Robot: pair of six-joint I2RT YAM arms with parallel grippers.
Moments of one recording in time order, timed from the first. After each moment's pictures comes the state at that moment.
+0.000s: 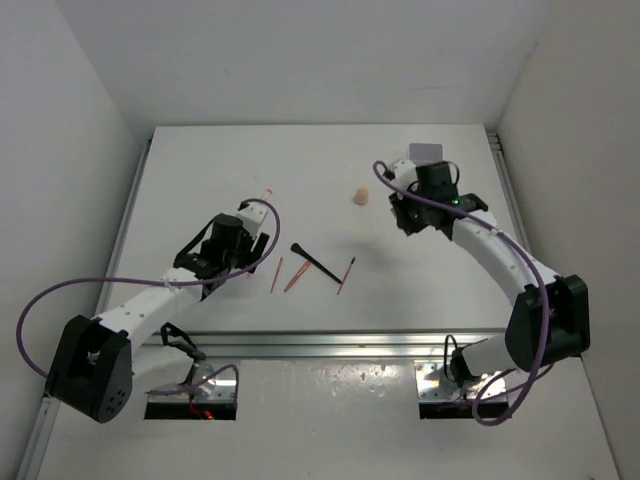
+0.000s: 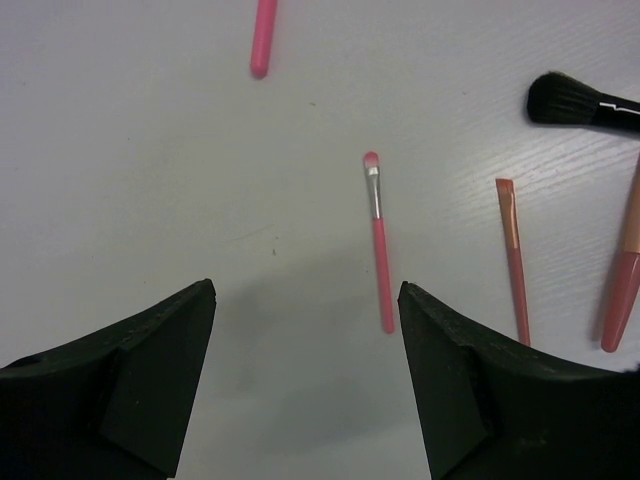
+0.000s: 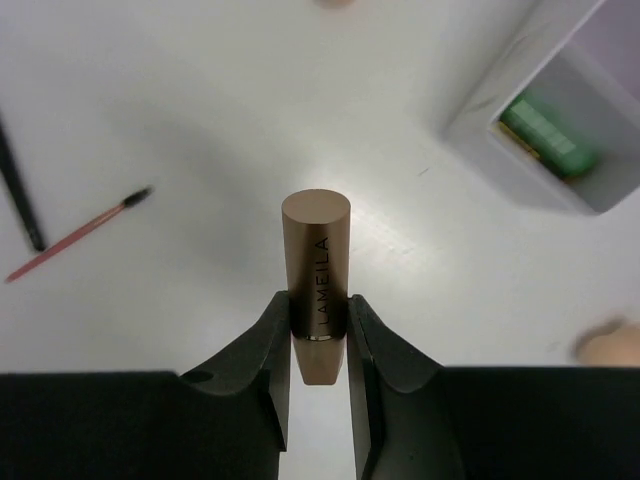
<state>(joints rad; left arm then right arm) -0.40 1.13 0.59 -0.12 -0.23 0.16 0.34 1.42 1.02 -0.52 -0.07 -0.22</state>
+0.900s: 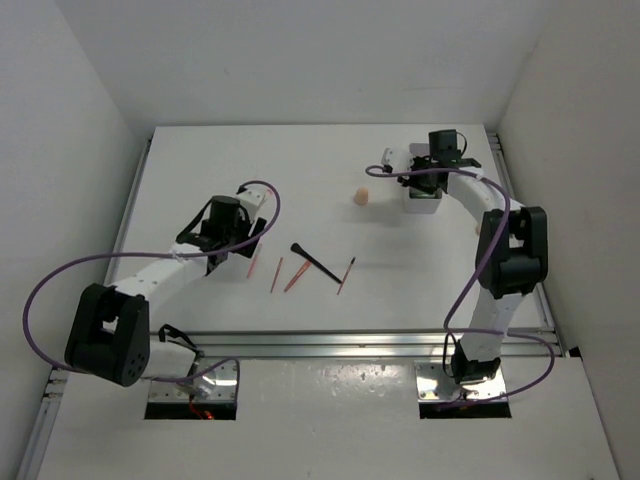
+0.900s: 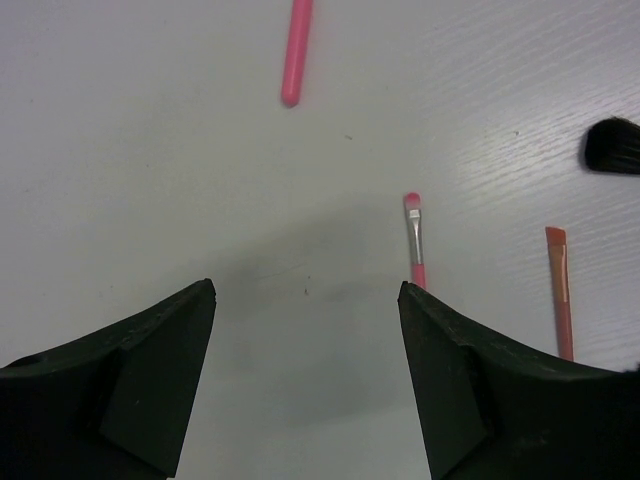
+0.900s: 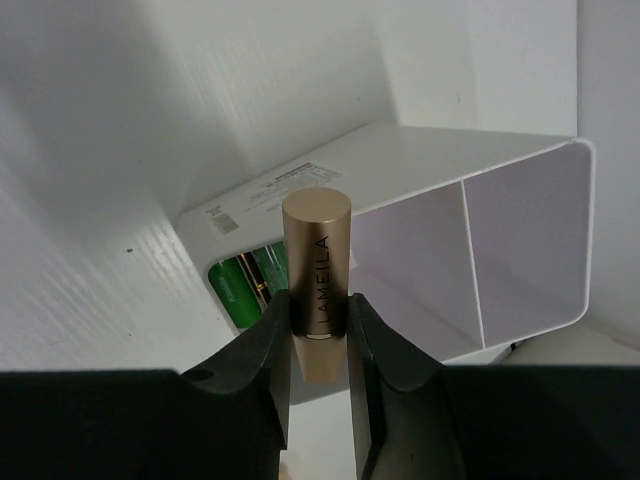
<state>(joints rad) -0.29 1.33 0.75 -0.12 -0.16 0.21 0.08 1.91 1.41 -0.38 -0.21 -1.15</state>
